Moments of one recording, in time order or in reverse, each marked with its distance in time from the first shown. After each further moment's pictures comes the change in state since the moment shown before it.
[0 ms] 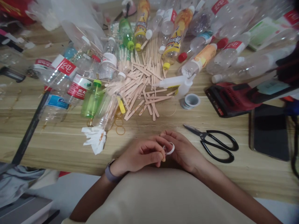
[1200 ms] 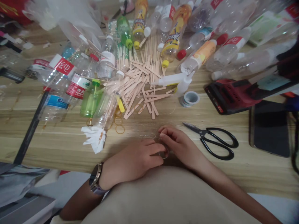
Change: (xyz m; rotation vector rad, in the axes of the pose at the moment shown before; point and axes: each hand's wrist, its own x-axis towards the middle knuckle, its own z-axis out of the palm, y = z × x) left_hand -0.010 0.020 0.000 1.360 -0.298 0.309; right_hand -0.002 -0.006 -0.006 -0.622 0.015 -0.326
